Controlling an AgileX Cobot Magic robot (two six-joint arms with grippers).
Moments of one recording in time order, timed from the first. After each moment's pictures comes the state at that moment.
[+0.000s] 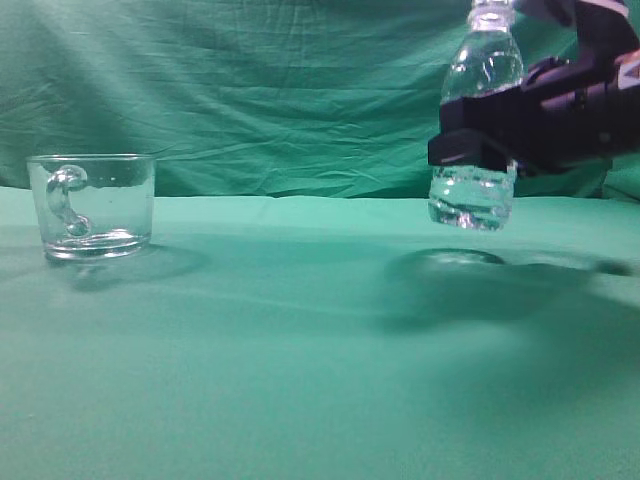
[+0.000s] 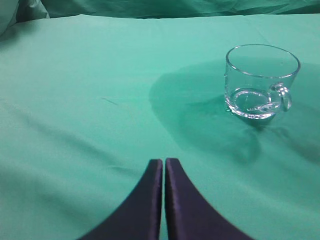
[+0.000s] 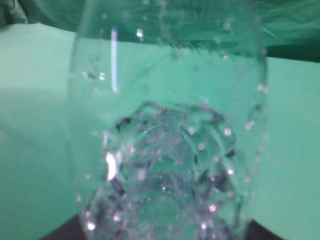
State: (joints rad) left arm 0.04 -0.02 0.02 -0.09 0.35 0.11; right arm 0.30 1.96 -0.62 -0.31 -1.06 0.15
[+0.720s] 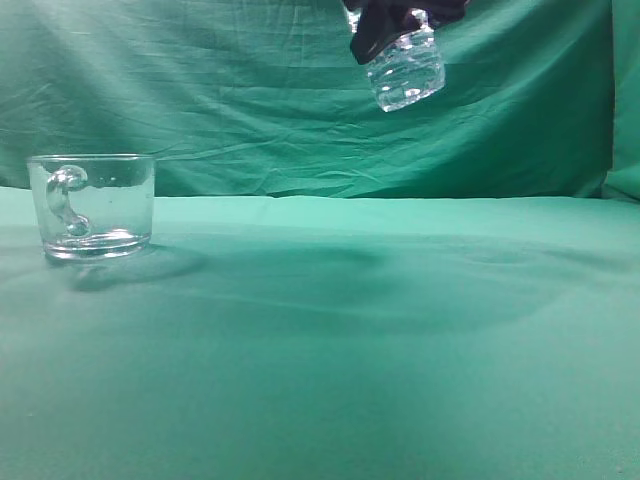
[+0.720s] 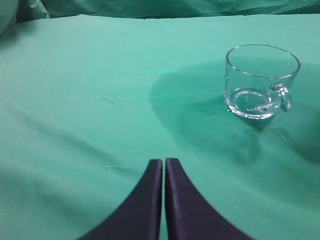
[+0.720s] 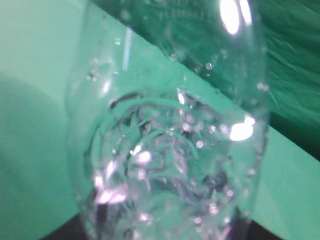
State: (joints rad) left arm 0.04 -0.02 0.02 -0.09 0.35 0.11; right arm 0.49 1.77 -1.19 -0.60 -0.01 0.24
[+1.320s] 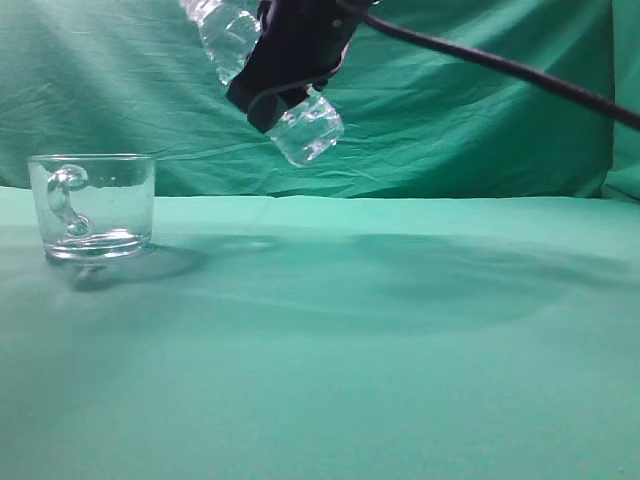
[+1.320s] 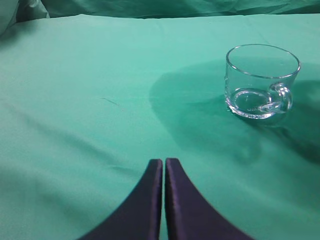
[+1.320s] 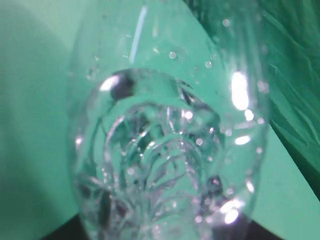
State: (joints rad) left arm 0.04 -0.02 0.02 -0.09 0.35 0.11; right arm 0.68 2.06 -1.51 -0.88 0.19 0.24
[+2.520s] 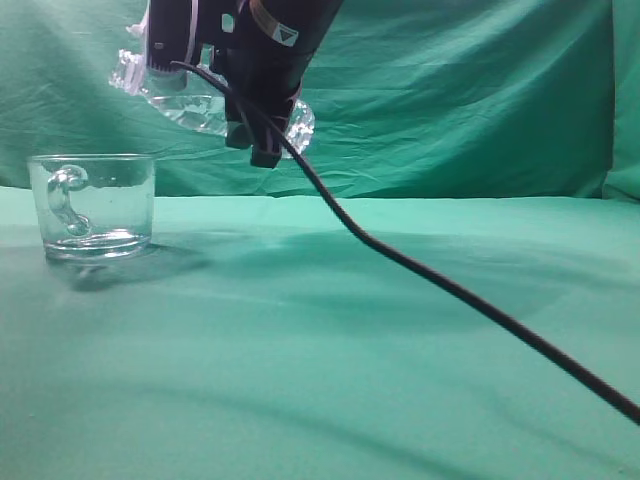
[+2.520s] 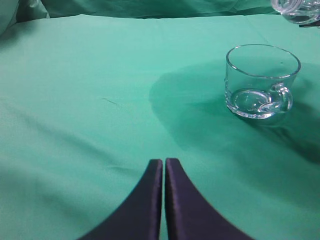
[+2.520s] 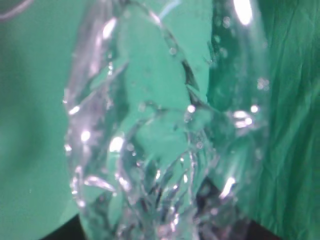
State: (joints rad) left arm 0.04 -0.02 0.02 -0.09 0.35 0.11; right arm 0.73 2.16 -1.60 -1.54 0.24 0.24
